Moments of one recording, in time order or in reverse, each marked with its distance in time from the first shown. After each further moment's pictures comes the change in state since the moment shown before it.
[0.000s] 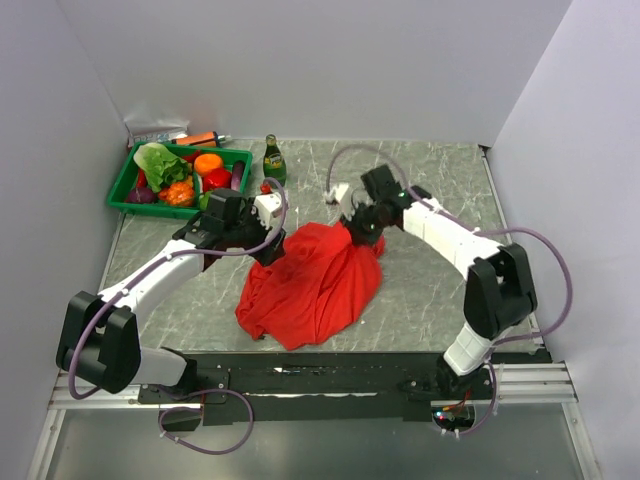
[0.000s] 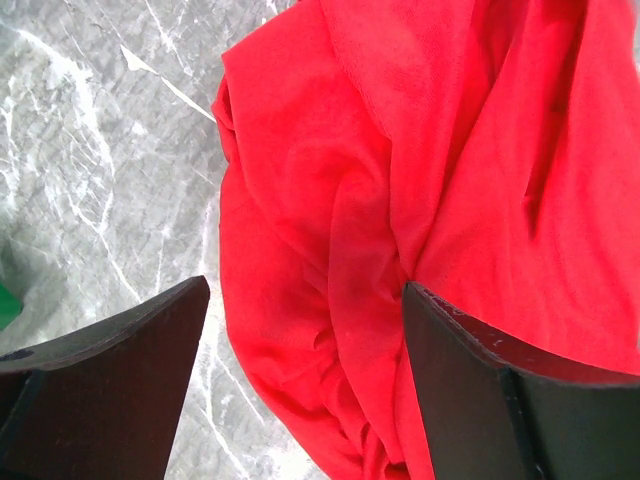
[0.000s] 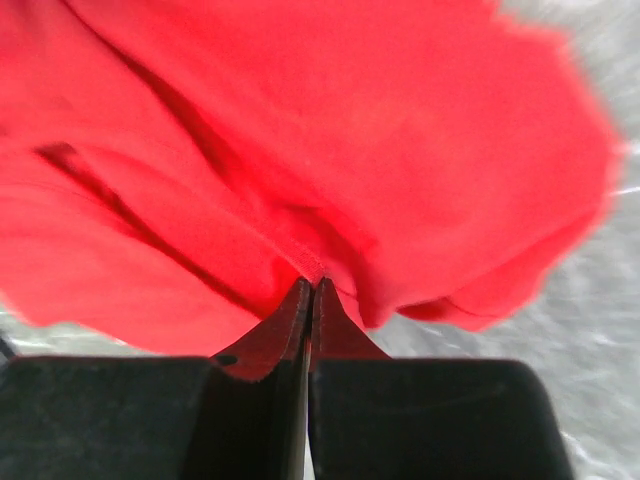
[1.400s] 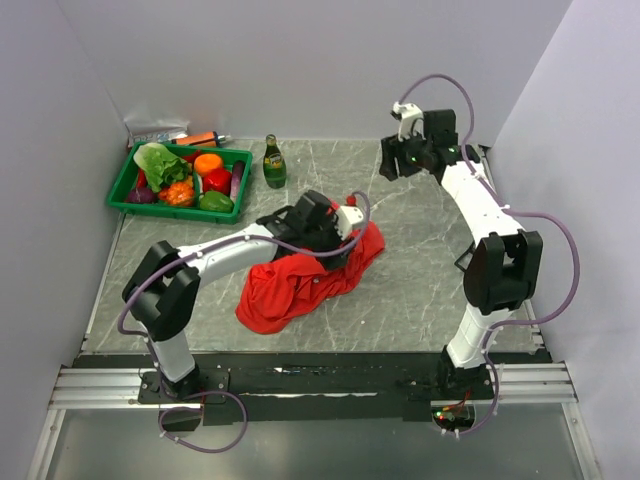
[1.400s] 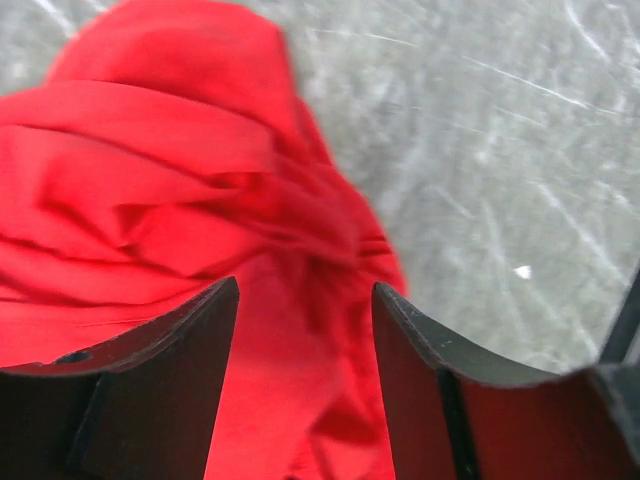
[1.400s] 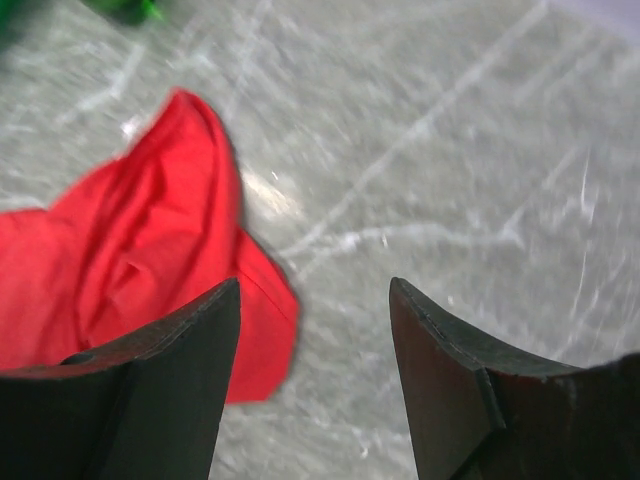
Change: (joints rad) left arm -0.366 0.401 0.356 0.012 -0.095 -0.075; right arm -0.320 0.135 0.422 0.158 -0.008 0.356
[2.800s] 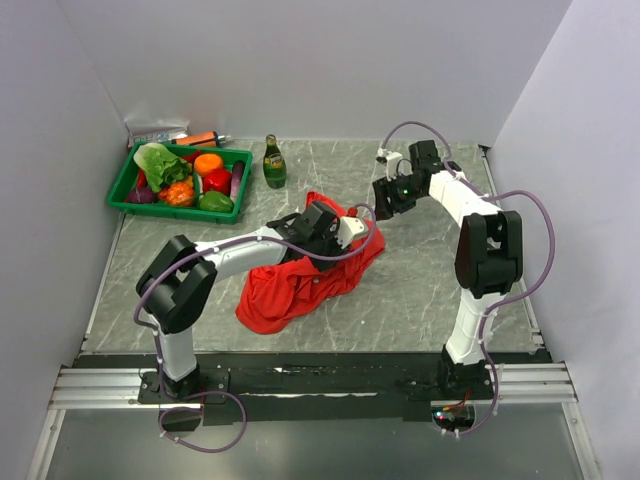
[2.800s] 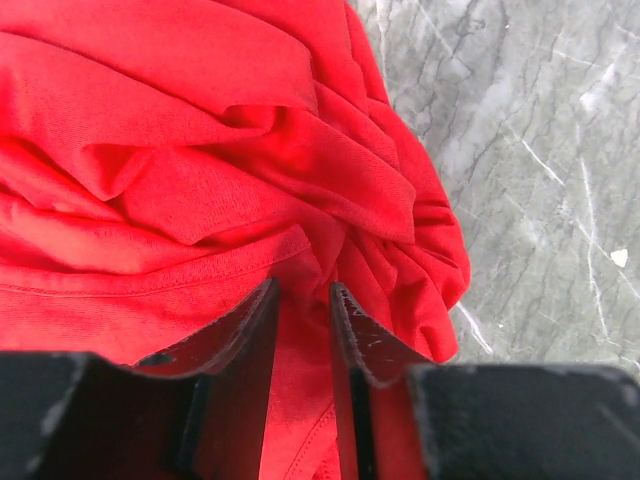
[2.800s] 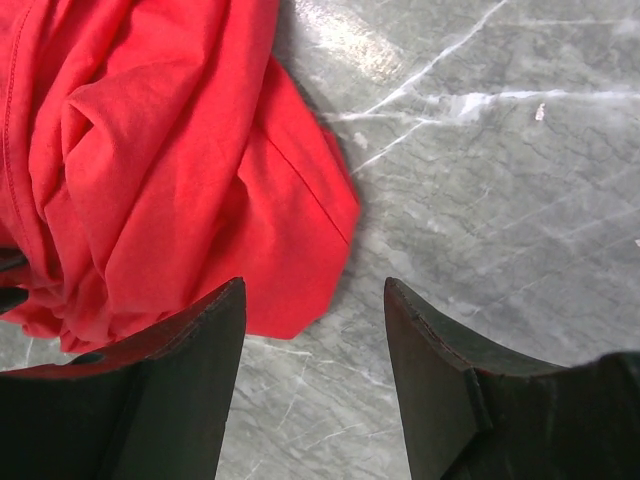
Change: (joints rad) left arm -0.039 0.085 -0.010 -0.037 -0.140 0.016; right arm -0.026 0.145 -0.146 -0.139 -0.157 -0.122
